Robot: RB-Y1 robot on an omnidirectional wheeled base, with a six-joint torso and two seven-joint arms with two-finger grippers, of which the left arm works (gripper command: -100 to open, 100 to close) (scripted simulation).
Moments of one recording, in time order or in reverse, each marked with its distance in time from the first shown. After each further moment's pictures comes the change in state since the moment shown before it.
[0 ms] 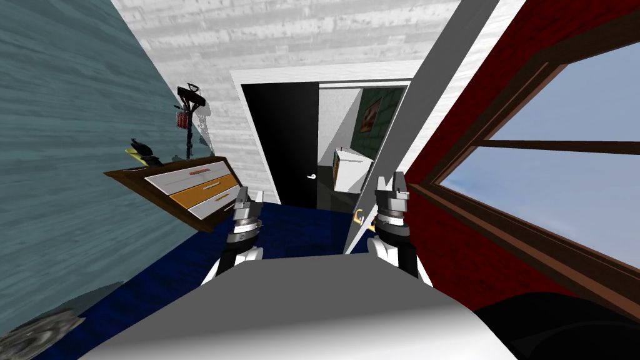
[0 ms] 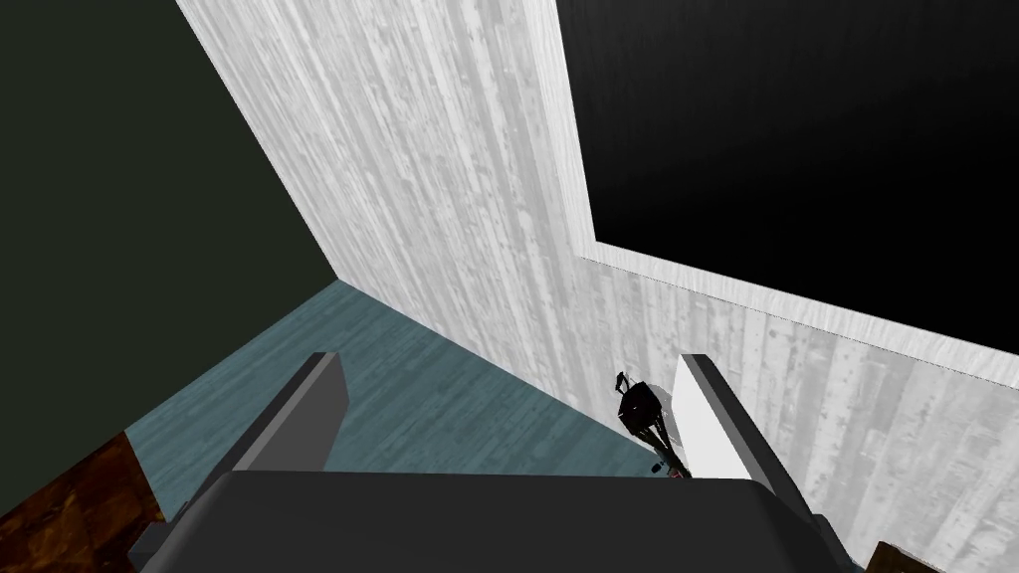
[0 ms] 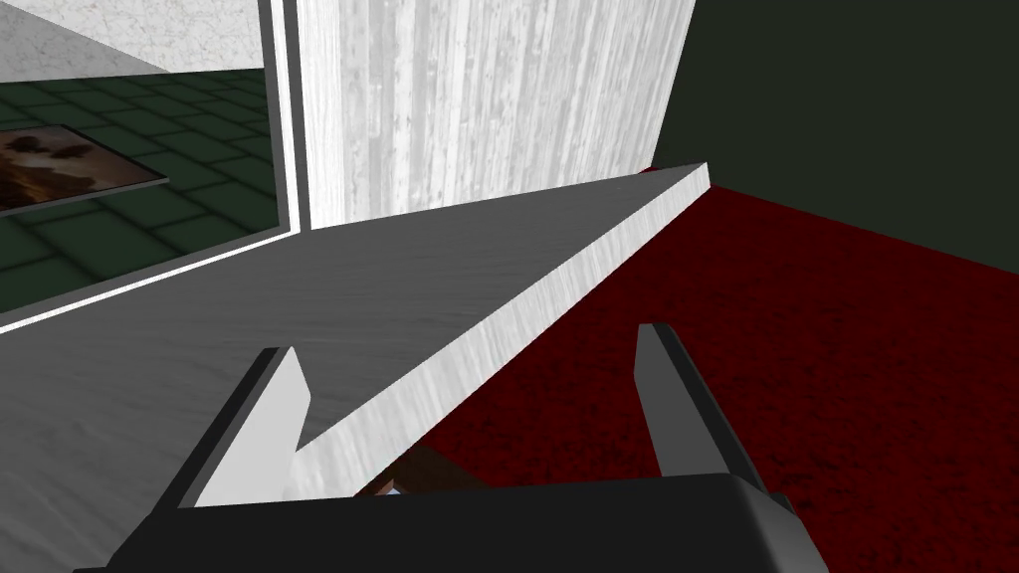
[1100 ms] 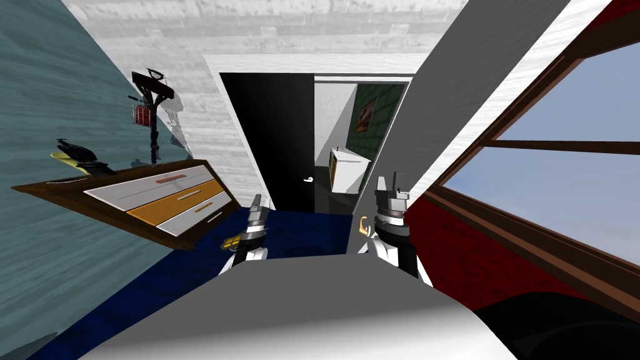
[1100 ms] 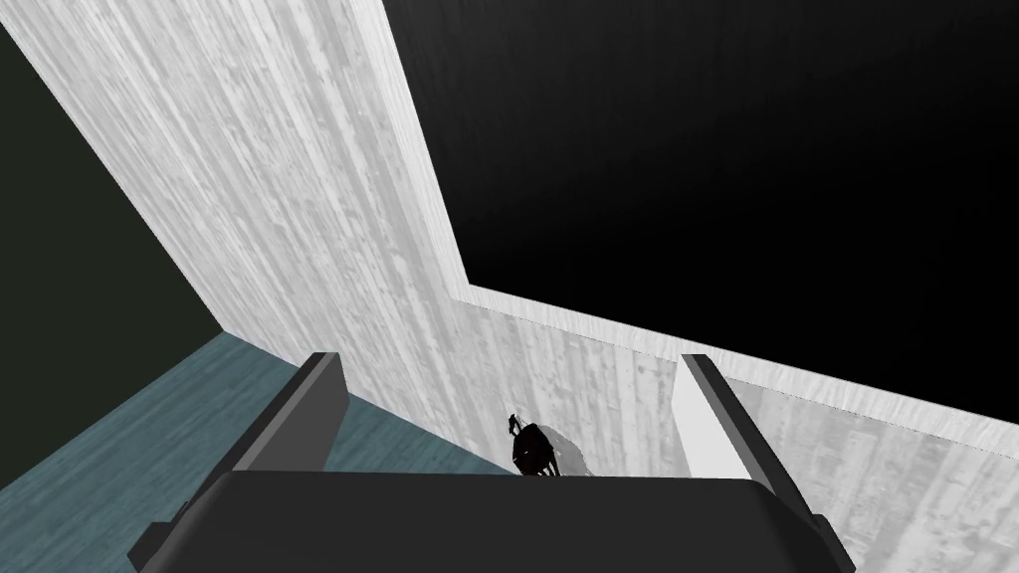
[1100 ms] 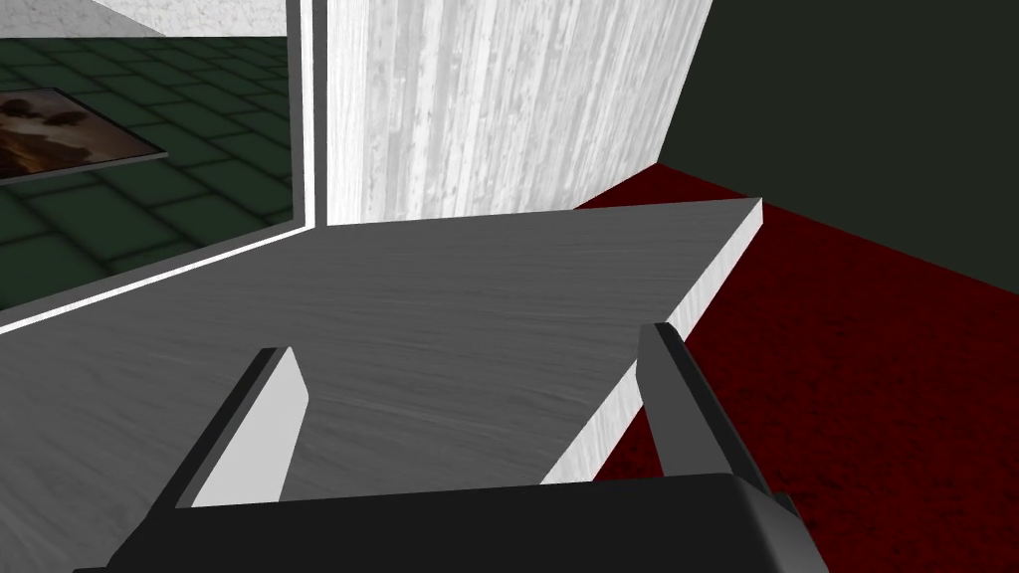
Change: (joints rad) arm -0.087 0.022 0.006 0.271 0.006 -0.025 -0.027
